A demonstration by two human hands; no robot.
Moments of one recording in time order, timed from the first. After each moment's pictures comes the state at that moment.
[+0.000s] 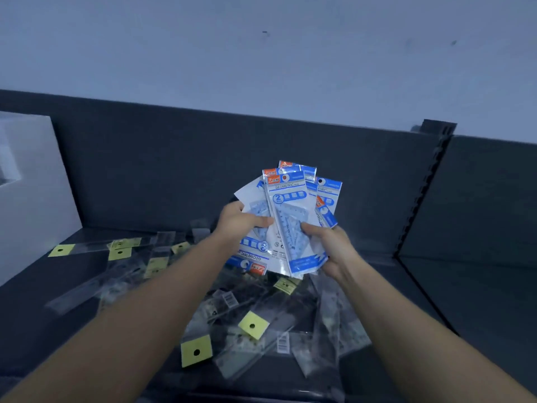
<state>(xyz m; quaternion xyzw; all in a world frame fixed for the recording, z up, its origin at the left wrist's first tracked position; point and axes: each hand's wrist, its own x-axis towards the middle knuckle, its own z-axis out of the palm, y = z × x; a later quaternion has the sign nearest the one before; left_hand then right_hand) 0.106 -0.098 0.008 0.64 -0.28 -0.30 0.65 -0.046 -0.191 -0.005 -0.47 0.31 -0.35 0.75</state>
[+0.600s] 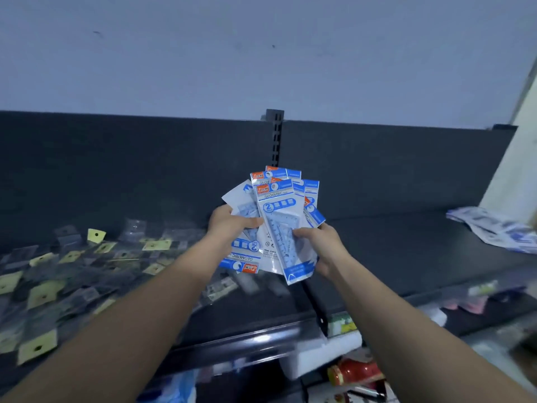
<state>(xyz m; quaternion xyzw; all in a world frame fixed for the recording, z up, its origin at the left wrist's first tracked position) -0.120 -0.166 0.014 0.59 -0.35 -0.38 0.62 -0.290 -0.210 0.001 -0.45 0.43 -0.45 0.64</state>
